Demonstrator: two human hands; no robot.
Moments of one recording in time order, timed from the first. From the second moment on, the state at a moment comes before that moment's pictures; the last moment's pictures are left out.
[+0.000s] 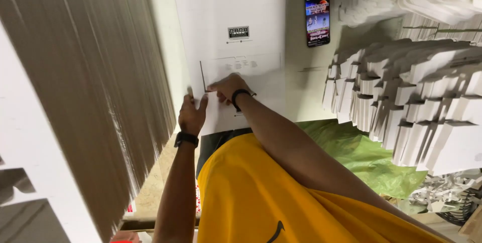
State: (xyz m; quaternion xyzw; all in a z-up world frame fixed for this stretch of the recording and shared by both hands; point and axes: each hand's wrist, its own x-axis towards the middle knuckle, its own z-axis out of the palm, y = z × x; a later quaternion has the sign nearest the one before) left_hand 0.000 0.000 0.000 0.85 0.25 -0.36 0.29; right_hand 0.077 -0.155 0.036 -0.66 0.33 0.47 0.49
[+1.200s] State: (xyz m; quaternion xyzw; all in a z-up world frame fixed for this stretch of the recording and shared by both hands) left_hand -0.179 -0.100 -0.149 0.65 0.63 -0.12 0.42; right_hand -0.039 -0.179 -0.023 -0.92 -0.09 0.38 0.07
